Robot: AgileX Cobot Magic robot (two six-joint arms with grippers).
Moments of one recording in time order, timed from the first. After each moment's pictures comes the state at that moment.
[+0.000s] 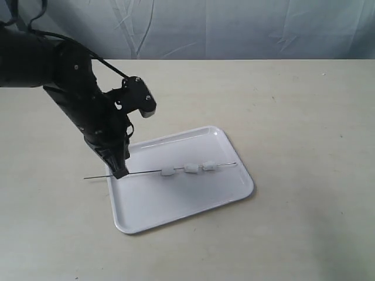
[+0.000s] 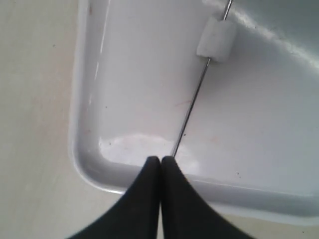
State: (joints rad) left arm -0.48 1.81 -1.11 -0.13 0.73 0.74; right arm 0.04 0.21 -0.31 -0.43 0.07 0.80
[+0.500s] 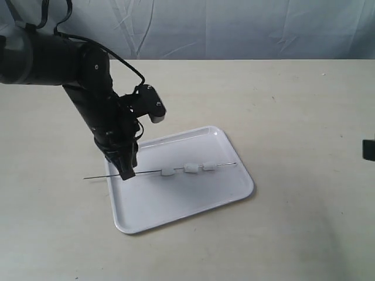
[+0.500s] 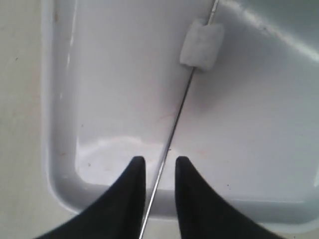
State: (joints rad) left arm -0.49 1.90 -1.20 -0.17 0.81 0.80; right arm 0.27 0.80 -0.54 -0.22 0.64 0.29
